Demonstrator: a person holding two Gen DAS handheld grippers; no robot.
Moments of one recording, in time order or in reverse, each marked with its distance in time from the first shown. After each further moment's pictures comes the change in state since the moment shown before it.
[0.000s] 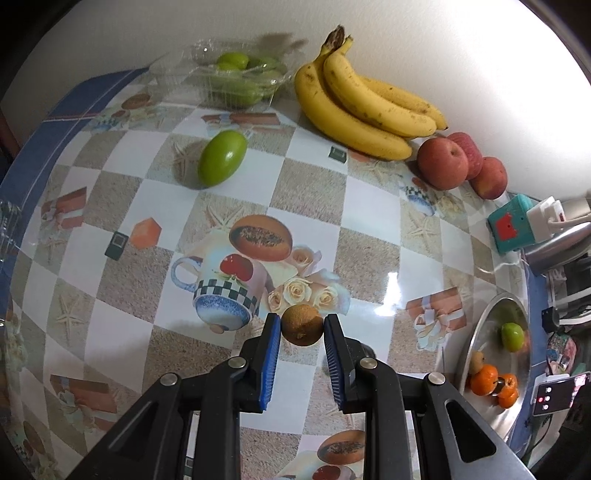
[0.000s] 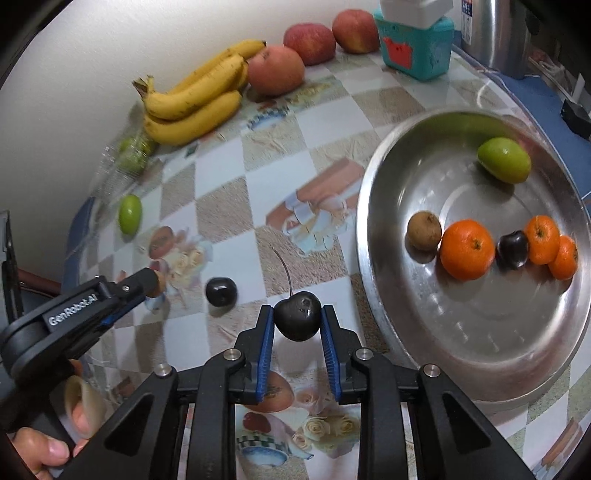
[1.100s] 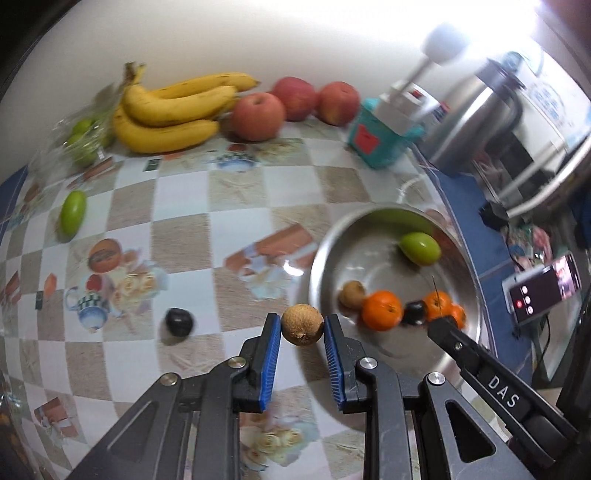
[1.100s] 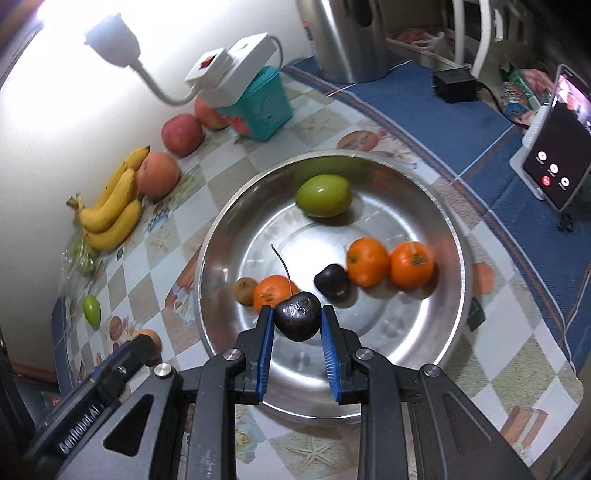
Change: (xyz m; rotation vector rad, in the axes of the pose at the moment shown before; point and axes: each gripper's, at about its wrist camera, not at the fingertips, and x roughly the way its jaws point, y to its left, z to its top) left arm -0.019 -0.150 -0.059 0.397 0.036 -0.127; right arm -0.072 -0.115 0.010 0.280 -0.164 -0.123
